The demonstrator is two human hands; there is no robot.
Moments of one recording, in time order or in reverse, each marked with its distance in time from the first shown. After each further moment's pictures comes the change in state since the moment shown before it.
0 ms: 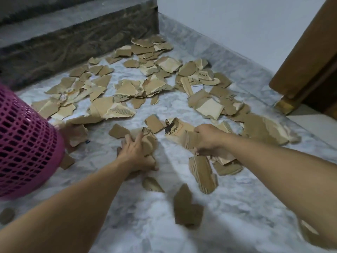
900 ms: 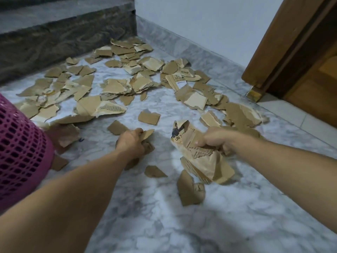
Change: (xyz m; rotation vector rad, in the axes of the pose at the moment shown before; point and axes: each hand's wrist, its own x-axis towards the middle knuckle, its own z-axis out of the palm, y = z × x) left_hand -0.001 -0.013 -0.013 0.041 0.096 0.194; right_hand -0.079 -0.013 0.018 0.530 -0.050 0.443
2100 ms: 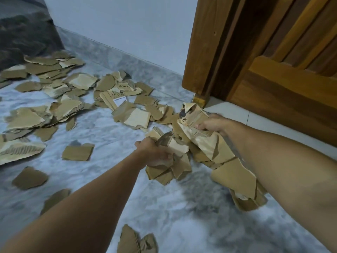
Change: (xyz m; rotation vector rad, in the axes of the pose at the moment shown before) left_hand 0.064 0.234 0.040 -0.561 -0.386 -0.023; right_hand 0.083 0.139 -0.155 0.360 0.365 0.067
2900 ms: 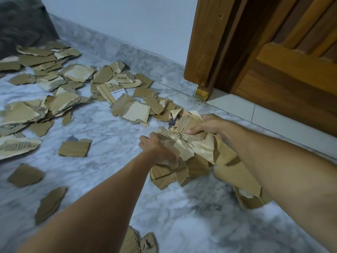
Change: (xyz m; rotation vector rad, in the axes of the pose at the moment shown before) left_hand 0.011 0.005 0.032 0.343 0.082 0.004; right_hand 0.004 0.011 0.026 0.164 -0.176 0.025
